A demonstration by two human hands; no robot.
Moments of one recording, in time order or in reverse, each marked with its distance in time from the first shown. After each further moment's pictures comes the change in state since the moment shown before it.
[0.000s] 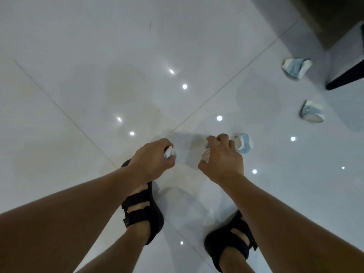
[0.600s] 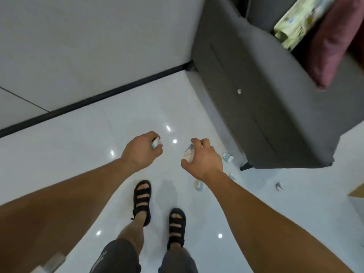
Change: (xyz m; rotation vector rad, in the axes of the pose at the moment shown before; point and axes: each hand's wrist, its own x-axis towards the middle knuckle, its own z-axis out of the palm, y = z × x) left_hand -0.292 0.195 -0.312 -0.188 0.489 -0.003; right_hand -0.215 -0.155 -0.429 -0.034 0.163 -0.253
